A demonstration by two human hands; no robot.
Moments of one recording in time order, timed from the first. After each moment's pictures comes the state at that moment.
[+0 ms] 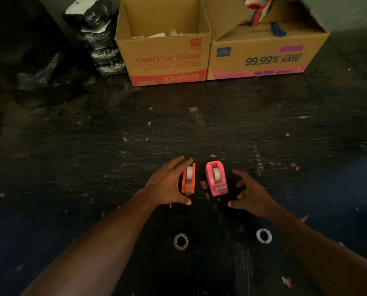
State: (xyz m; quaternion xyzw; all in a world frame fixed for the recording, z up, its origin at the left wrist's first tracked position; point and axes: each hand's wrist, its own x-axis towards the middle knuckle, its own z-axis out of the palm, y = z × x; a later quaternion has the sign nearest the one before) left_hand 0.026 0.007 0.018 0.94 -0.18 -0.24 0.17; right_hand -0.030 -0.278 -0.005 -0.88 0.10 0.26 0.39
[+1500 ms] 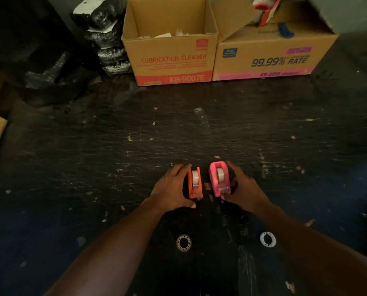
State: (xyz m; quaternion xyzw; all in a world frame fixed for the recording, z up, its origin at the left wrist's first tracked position) left_hand 0.014 0.000 0.006 0.95 -0.12 -0.23 0.18; right_hand -0.009 -0.248 0.000 -0.91 0.05 0.21 0.36
